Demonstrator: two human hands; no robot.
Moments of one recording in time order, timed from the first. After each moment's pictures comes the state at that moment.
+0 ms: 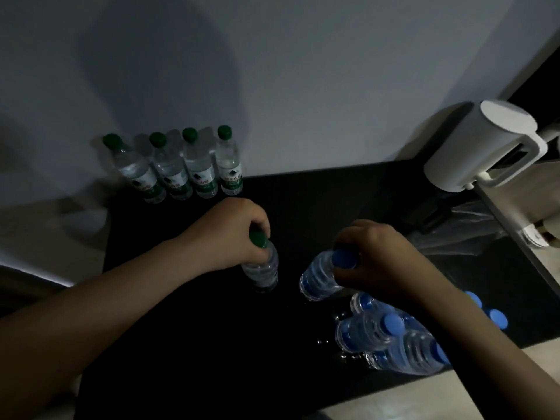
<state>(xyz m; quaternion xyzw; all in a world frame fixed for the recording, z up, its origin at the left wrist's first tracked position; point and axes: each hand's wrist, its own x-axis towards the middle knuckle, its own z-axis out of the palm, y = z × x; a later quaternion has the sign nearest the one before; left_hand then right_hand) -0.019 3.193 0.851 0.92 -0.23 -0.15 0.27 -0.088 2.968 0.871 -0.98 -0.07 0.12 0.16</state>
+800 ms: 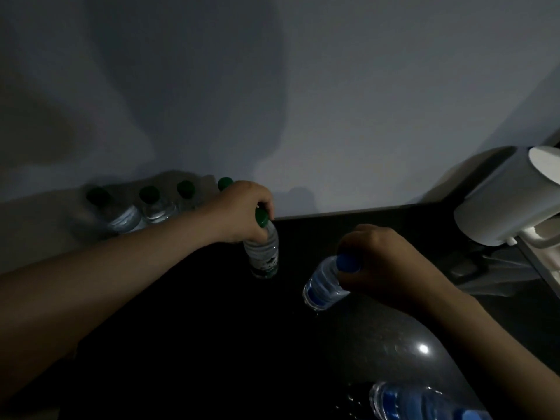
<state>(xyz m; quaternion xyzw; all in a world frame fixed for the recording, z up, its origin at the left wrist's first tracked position) 0.162 3.170 0.837 0.93 -0.24 -0.12 0.24 0.058 2.941 0.868 -0.97 -0.12 0.13 0.16</state>
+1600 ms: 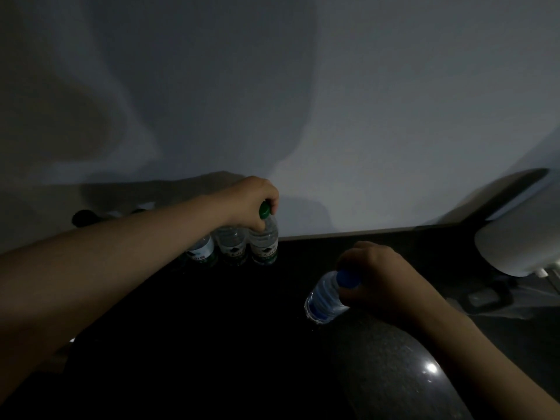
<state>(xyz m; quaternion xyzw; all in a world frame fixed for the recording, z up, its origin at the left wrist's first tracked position) 0.269 3.164 0.804 0.93 -0.31 -0.13 0.14 0.122 2.933 0.833 -0.96 -0.11 0.16 0.18</state>
